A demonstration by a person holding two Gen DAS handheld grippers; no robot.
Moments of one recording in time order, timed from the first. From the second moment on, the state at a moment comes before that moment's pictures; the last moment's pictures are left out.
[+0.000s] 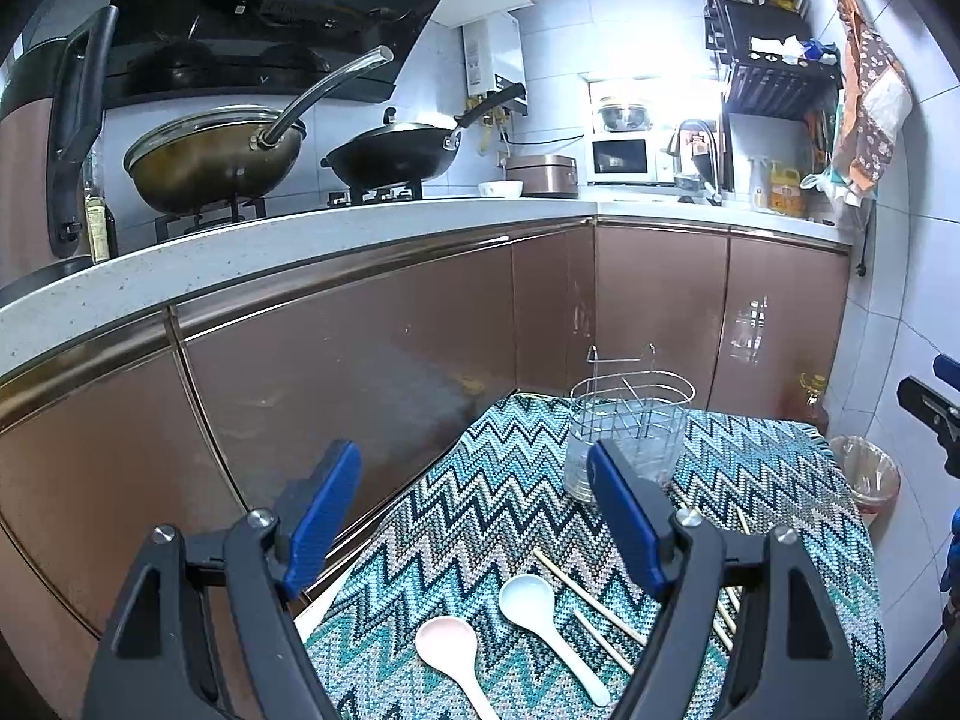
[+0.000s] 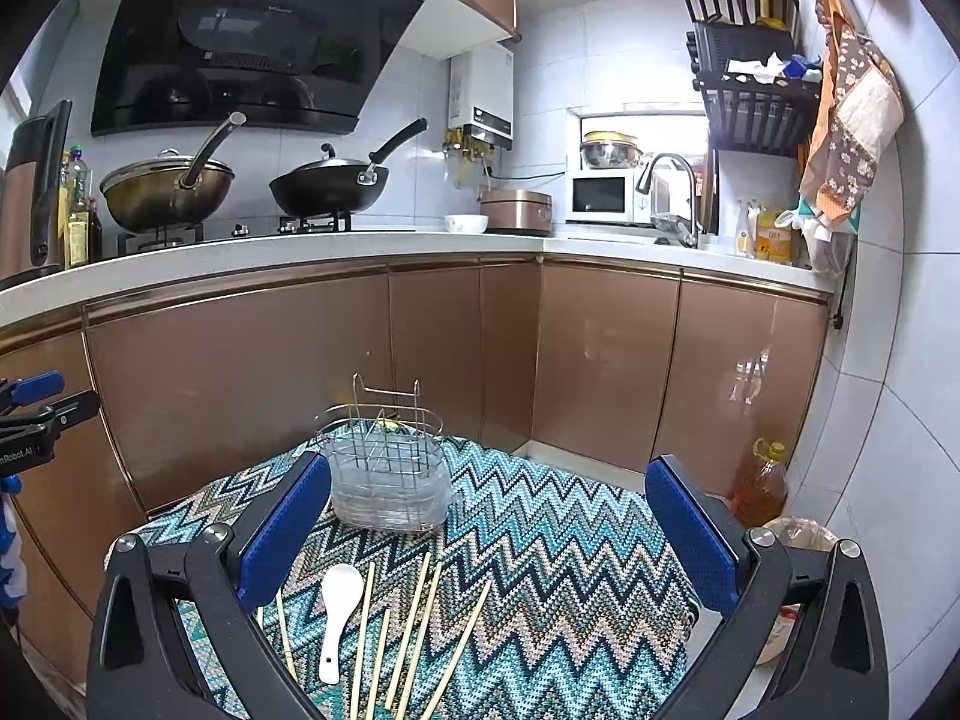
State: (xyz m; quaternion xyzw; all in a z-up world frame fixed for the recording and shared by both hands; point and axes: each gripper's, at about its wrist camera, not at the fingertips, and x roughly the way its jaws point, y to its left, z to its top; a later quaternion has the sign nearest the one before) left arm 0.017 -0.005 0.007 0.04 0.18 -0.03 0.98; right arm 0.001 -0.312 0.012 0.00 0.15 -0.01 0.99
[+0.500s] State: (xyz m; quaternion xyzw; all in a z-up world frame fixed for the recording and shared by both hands) left arm 0.031 -0.015 -0.007 0.04 0.20 -0.03 0.98; right arm 0.013 -0.314 0.004 -0.01 0.16 -0.01 0.99
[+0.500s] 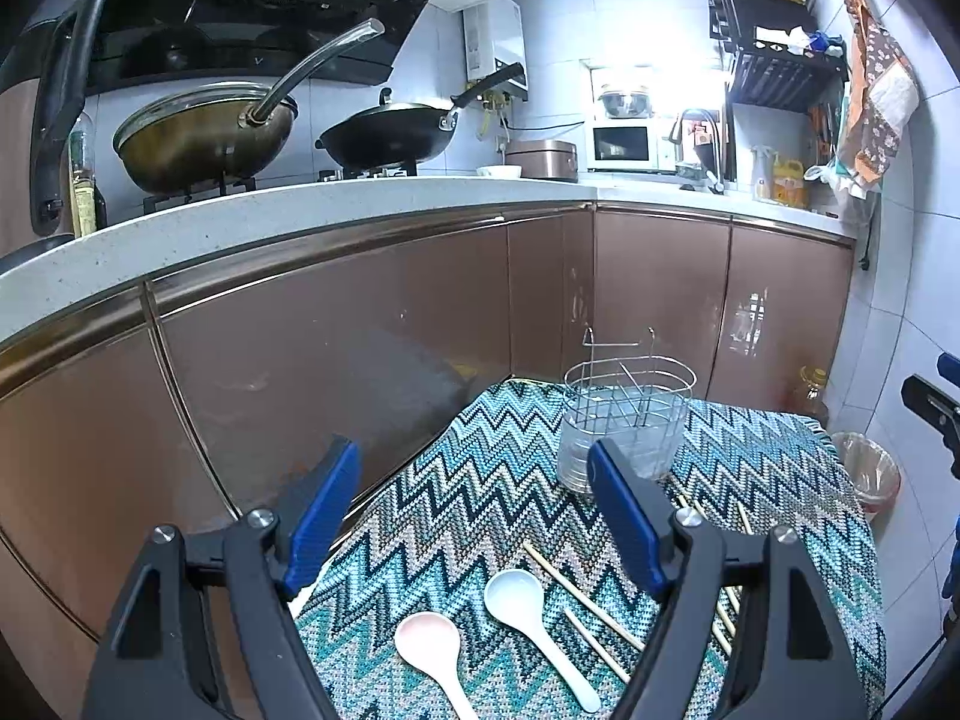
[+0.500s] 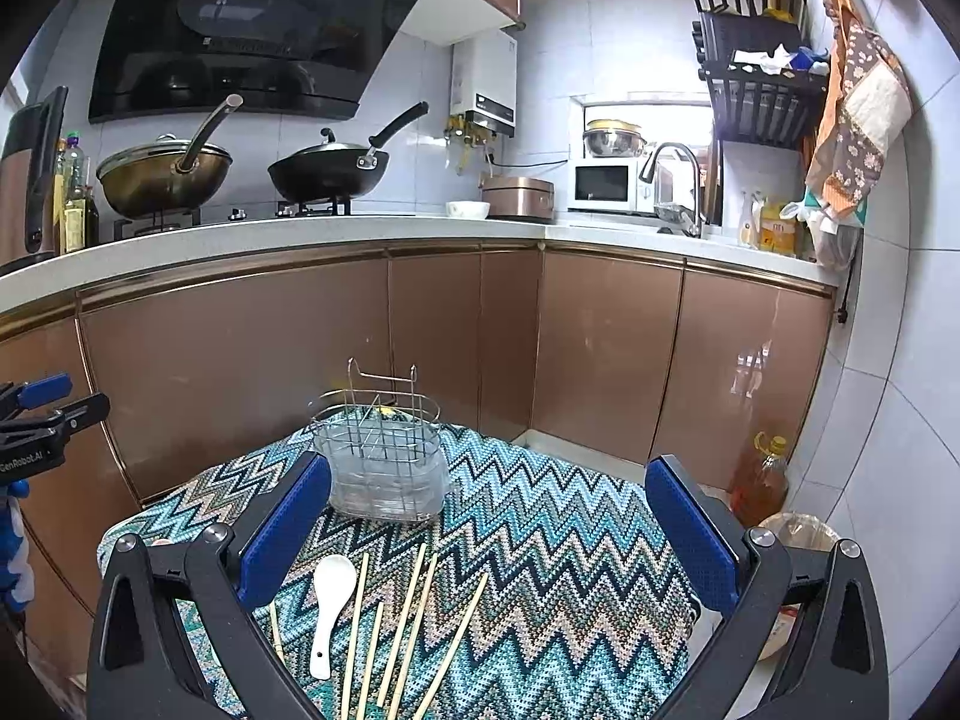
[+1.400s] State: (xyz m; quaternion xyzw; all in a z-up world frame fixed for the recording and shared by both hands) left arm 0.012 -0.021 -0.012 0.06 0.20 0.02 0.98; right arm -0.015 -0.309 0.013 -0.01 0.16 0.00 0.99
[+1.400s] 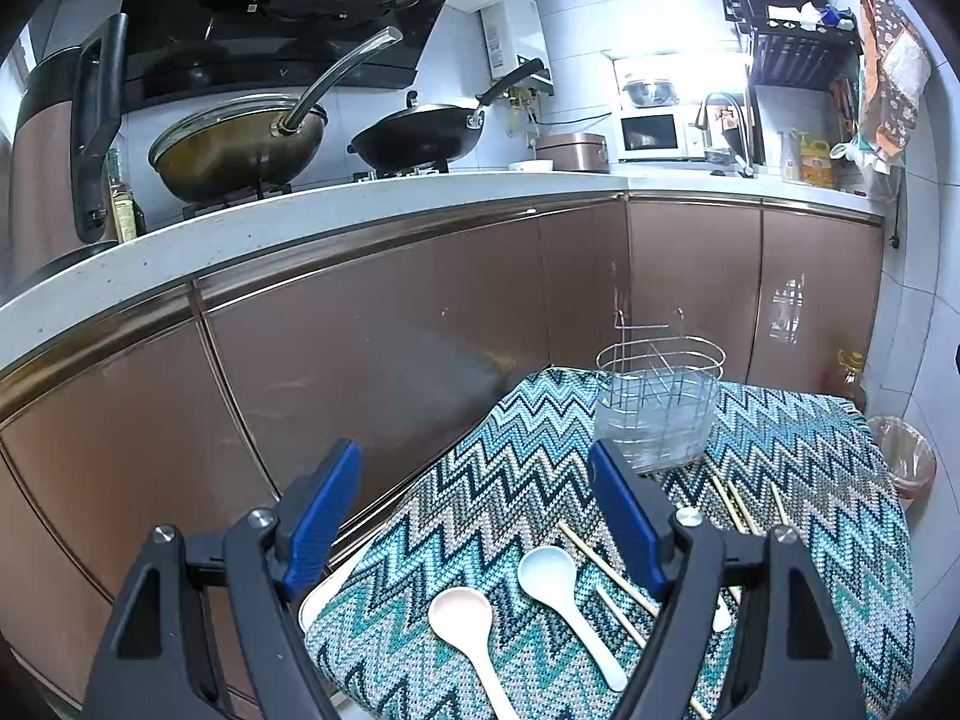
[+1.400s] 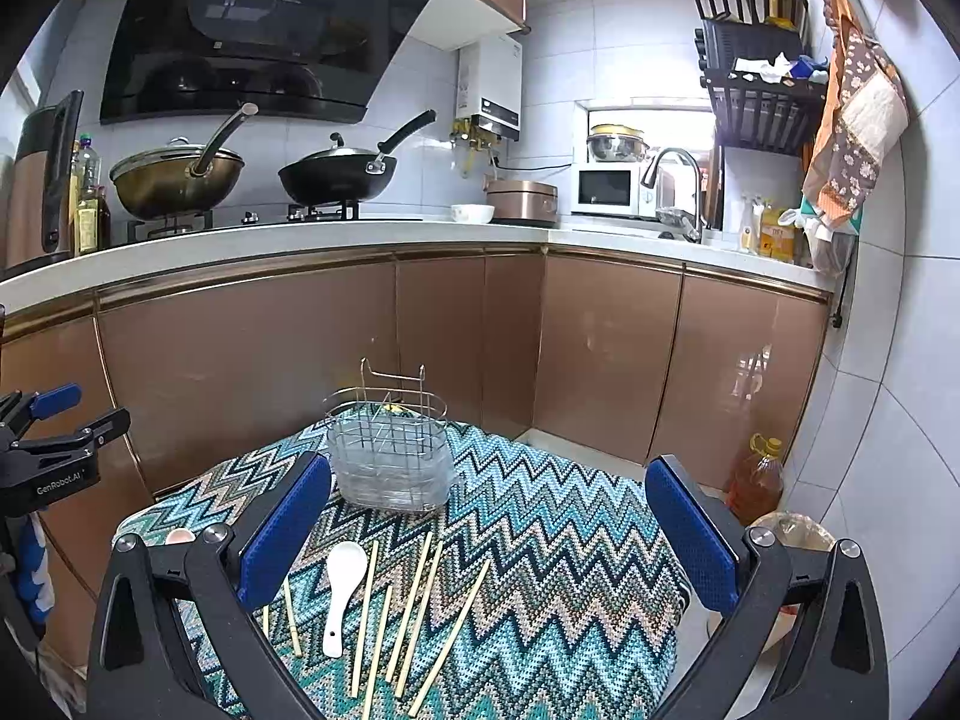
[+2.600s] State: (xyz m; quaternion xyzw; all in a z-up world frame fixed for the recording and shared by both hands) left arm 0.052 0.075 -0.078 -0.13 0.36 -0.06 0.92; right arm 0.029 -0.312 -0.027 0.00 0.27 0.04 0.96
